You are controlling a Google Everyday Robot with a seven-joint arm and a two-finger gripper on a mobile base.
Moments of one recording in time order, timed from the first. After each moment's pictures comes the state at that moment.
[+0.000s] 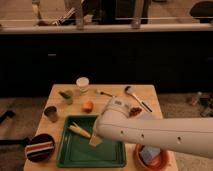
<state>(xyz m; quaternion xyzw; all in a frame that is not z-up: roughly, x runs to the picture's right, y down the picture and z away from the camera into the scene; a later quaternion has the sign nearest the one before) -0.039 0.192 0.670 -0.23 -0.09 0.23 0.94</state>
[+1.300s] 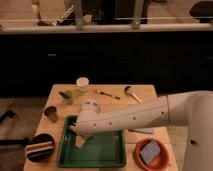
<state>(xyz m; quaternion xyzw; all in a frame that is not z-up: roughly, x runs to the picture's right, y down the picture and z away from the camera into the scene) -0.116 0.233 0.750 -0.29 -0.04 0.22 0.93</state>
